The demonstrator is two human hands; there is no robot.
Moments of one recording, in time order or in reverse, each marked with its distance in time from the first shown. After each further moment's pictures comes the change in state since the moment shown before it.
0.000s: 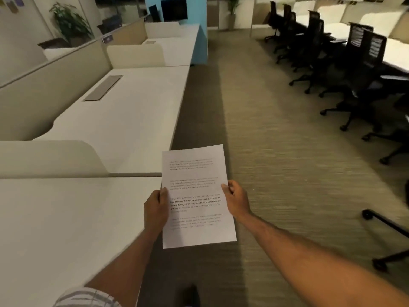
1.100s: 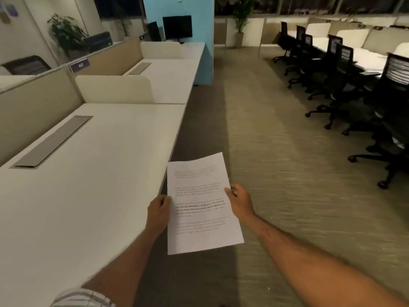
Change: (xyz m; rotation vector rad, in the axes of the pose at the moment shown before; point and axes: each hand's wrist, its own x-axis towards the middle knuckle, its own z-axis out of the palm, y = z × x) left_hand 0.606 0.171 0.243 -0.098 -0.098 -0.046; right_hand 0.676 -0.036 0.027 0.015 -0.046 0.044
